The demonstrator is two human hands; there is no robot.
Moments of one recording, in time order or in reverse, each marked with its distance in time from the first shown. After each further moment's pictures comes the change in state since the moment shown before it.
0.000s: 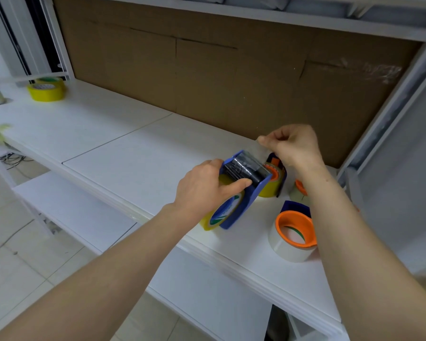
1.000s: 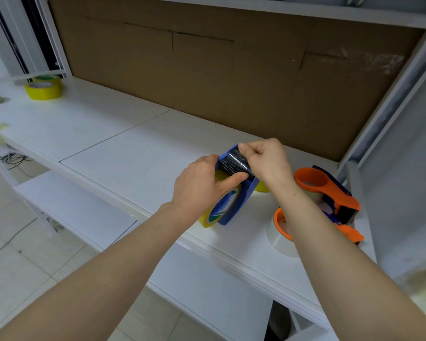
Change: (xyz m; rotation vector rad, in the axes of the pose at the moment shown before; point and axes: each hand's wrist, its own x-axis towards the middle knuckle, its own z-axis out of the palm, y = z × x) left_hand 0.001 -0.001 0.008 0.005 0.056 -0.026; right_hand -0.010 0.022 0.048 -0.077 -0.048 -0.191
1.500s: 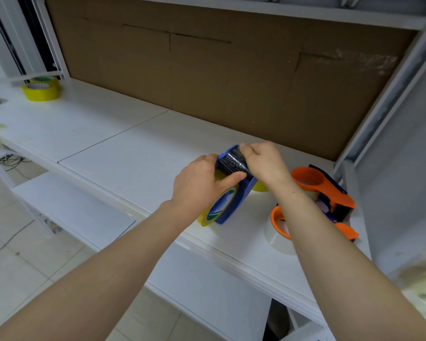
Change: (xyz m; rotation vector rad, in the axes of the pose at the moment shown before) left_hand 0.000 0.003 0.002 0.039 0.032 0.031; right_hand 0.002 0.005 -0.002 0.027 -0.104 0.131
